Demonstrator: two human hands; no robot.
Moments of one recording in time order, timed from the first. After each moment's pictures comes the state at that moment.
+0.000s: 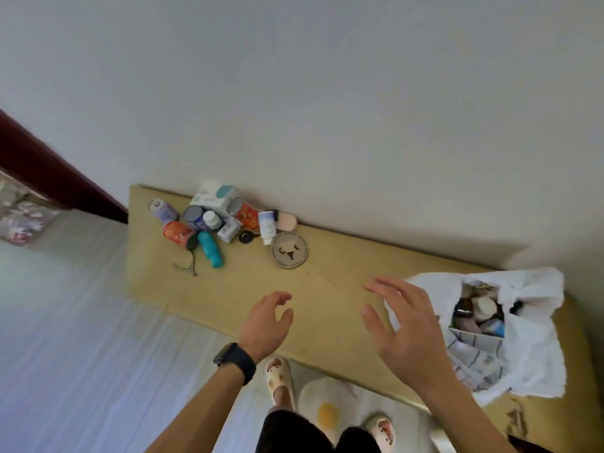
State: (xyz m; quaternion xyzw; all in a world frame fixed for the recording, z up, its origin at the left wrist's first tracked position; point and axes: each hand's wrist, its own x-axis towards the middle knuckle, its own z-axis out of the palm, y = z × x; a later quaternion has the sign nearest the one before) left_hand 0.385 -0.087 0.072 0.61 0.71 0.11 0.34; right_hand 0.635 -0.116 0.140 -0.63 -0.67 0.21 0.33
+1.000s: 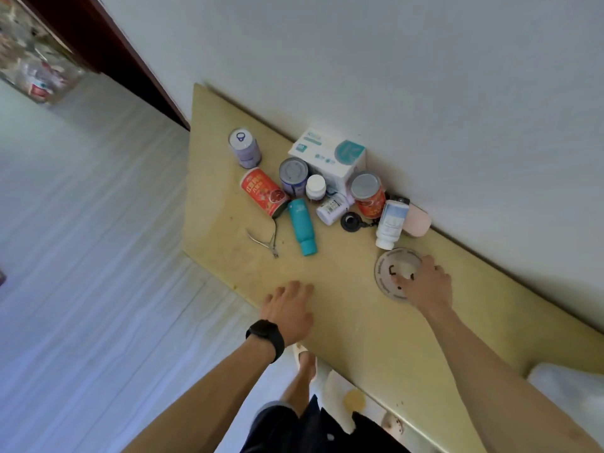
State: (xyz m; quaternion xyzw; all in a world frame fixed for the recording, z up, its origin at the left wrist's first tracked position) left_hand 0.156 0.005 -0.063 0.59 0.71 -0.13 0.36; right_hand 0.417 0.132 -0.095 -0.76 -0.58 0.27 -0.12
